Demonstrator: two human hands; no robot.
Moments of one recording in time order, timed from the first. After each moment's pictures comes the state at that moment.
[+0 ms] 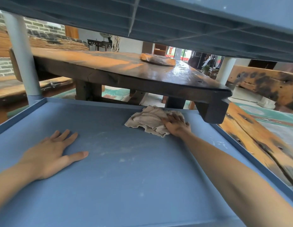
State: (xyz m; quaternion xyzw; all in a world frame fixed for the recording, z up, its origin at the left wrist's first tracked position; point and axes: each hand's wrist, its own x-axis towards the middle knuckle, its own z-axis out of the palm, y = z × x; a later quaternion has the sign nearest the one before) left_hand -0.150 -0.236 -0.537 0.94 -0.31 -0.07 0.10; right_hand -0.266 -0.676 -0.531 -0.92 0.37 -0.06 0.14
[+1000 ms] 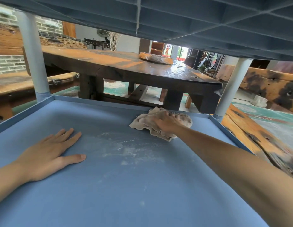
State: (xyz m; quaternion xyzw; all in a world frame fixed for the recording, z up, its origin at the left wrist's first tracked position) left_hand -0.179 -0.173 -0.551 0.90 -0.41 -0.05 0.10; right_hand -0.297 -0.587 -0.525 -0.95 0.31 -0.05 0.06
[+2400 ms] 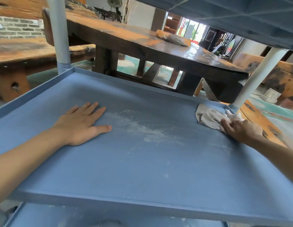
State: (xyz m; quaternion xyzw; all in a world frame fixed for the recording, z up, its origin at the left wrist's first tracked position) left_hand -0.191 -0.180 -0.546 0.92 -0.39 -0.07 0.06; right_hand -0.473 -0.648 -0.501 -0.88 0.42 0.02 -0.21
